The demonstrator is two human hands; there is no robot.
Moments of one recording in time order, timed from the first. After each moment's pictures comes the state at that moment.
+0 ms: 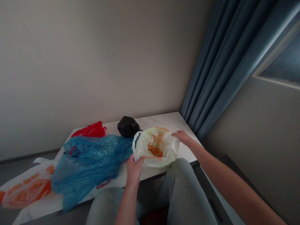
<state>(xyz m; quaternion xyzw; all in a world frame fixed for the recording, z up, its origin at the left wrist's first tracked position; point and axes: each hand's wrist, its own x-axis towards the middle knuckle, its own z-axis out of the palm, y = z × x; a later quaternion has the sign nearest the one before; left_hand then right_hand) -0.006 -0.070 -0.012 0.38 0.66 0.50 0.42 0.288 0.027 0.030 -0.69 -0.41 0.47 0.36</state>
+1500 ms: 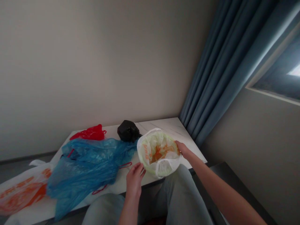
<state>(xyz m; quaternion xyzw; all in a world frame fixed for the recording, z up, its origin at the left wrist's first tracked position) 0.009 -0.098 -0.009 0.13 0.54 0.58 0.59 0.272 -0.010 0.027 -0.74 -0.38 0.45 0.31</state>
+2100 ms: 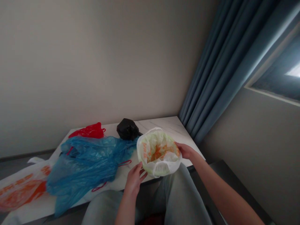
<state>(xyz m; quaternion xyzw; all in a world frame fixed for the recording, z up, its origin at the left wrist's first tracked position) 0.001 -0.102 -0.013 0.12 0.55 0.49 0.67 0.296 -0.027 0.022 -0.53 -0.21 0.74 0.36</state>
